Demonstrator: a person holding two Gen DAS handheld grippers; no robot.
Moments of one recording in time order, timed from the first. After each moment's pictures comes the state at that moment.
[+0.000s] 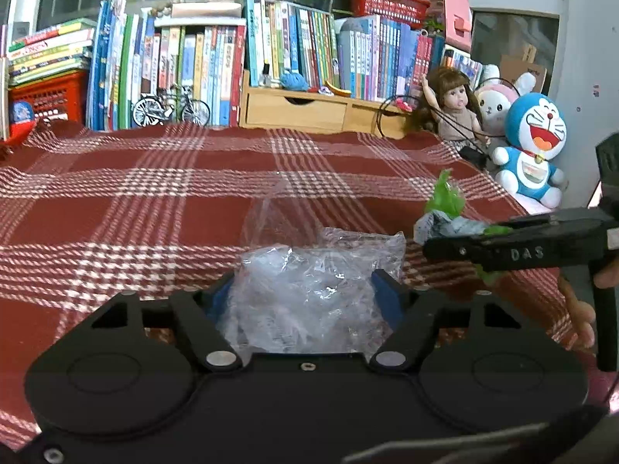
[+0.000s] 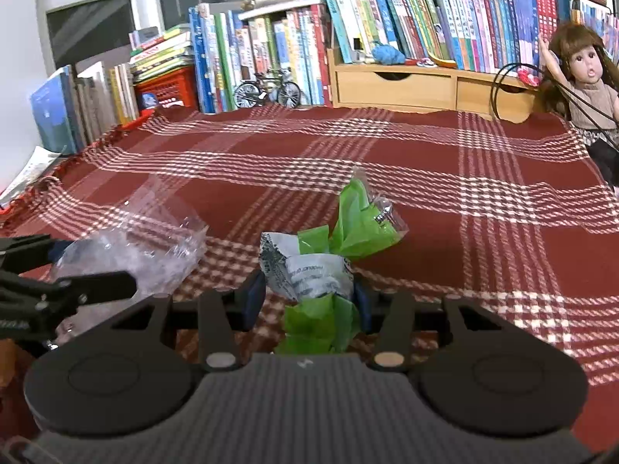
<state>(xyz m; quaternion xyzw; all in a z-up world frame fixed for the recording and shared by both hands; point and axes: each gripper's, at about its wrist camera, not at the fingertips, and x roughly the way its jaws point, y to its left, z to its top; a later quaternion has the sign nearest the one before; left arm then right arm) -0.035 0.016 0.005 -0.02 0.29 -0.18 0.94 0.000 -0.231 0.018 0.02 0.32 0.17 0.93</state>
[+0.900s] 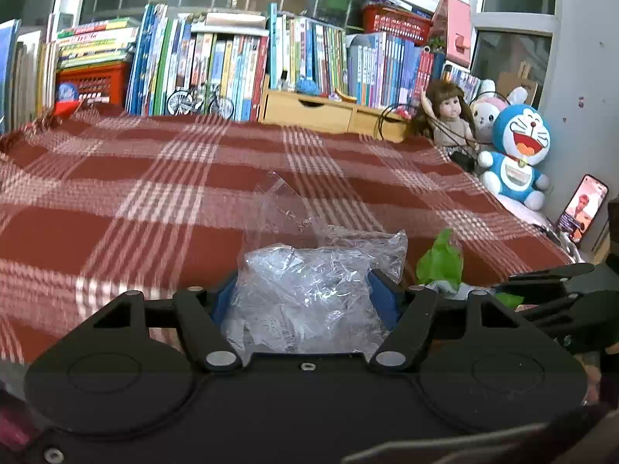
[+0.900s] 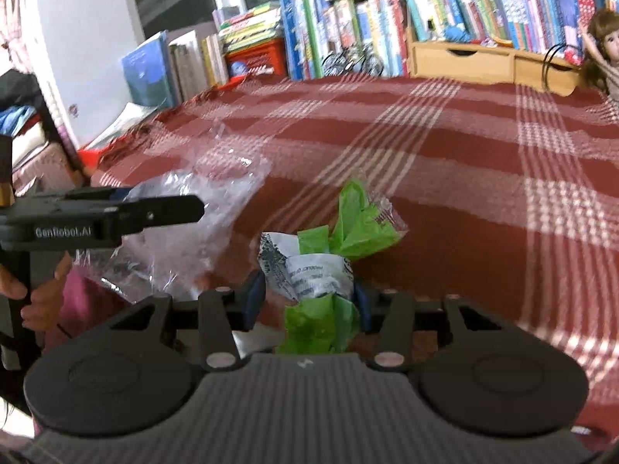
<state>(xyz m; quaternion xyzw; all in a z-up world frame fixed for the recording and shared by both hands) -0.162 0.028 0.009 -0.05 0.28 -0.15 0.95 -0.127 -0.216 0.002 0.02 0.34 0.28 0.90</state>
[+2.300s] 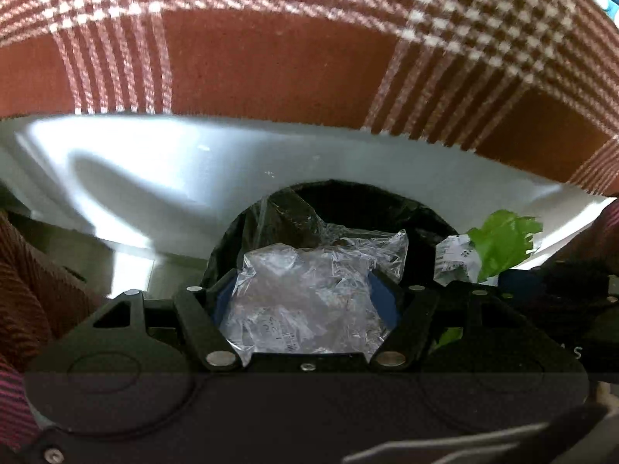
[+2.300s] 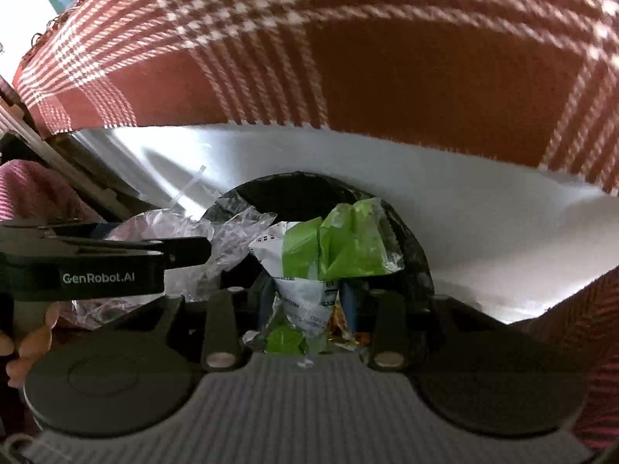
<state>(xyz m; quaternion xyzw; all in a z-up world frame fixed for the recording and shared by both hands) -0.163 0.001 -0.176 -0.04 0.54 -0.02 0.84 -0.147 -0.197 -0.161 0.06 0.52 0.21 0.82</state>
